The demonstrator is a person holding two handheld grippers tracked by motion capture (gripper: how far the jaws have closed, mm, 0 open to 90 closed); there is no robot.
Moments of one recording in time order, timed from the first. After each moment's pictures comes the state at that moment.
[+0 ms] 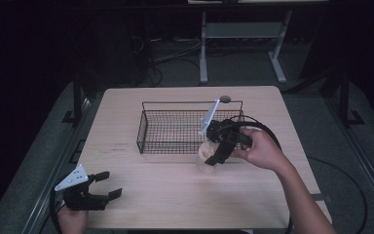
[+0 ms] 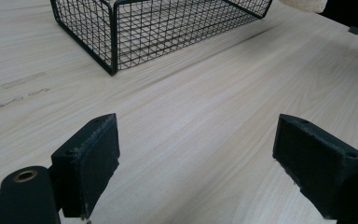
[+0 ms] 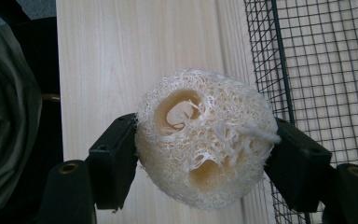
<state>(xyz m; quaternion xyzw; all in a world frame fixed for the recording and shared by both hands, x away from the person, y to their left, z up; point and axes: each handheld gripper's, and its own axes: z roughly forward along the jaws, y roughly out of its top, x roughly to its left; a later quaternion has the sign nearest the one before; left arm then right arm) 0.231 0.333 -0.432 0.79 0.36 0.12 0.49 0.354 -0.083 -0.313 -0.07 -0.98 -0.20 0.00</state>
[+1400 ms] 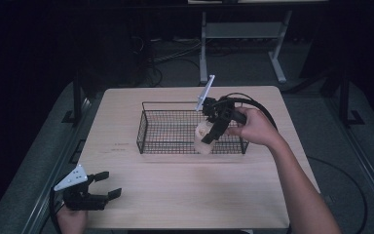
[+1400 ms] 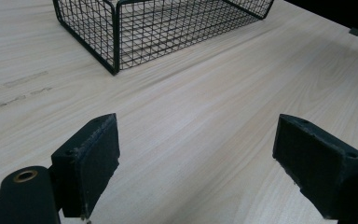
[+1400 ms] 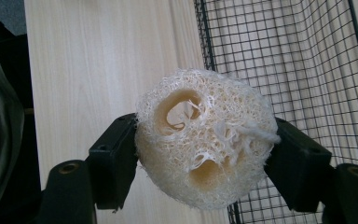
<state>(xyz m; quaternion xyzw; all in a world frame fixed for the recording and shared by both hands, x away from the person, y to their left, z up) 0.231 0.335 -0.433 0.79 0.36 0.12 0.49 0.404 -0.075 -0.287 -0.10 -0.98 -0.20 0.00</state>
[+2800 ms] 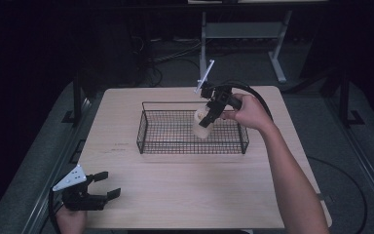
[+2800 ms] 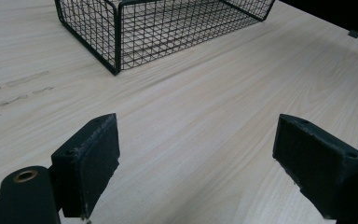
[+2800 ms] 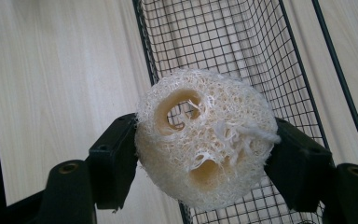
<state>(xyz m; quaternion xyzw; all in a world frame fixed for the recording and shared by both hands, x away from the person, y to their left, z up) 0.230 0.337 -0.433 0.78 0.36 0.12 0.49 0.455 -0.075 -0.287 -0.14 -0.97 -0.21 0.00</state>
